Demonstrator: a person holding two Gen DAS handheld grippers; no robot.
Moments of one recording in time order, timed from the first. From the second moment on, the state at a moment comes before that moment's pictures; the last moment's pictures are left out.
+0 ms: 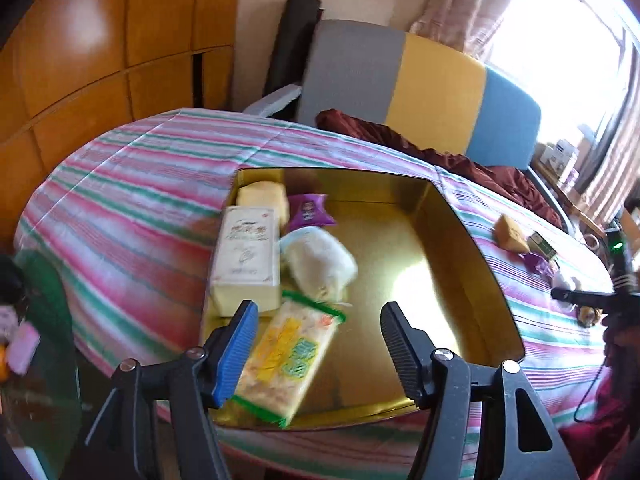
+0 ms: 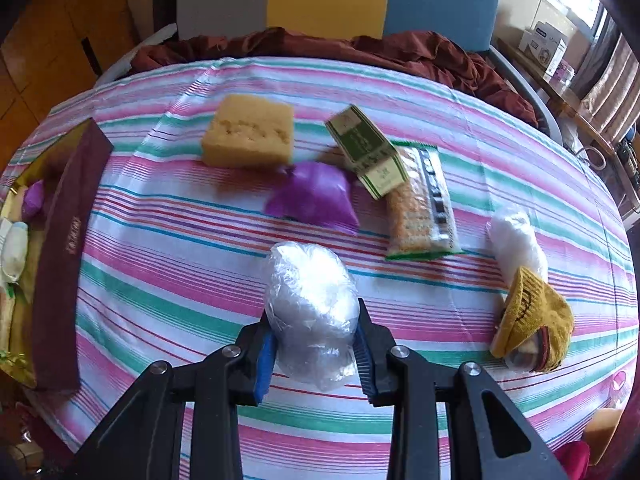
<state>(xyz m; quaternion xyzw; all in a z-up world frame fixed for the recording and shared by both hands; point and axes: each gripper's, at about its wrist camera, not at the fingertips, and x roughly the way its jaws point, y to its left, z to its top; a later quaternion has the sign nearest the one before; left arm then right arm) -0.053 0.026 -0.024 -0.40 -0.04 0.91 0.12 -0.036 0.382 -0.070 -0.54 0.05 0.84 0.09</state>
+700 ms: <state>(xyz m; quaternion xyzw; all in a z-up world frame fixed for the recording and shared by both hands) -0.043 -0.009 -0.035 -0.40 -0.08 0.90 0.11 -0.170 0.122 -0.055 -0.55 0.05 0.83 -0.11</state>
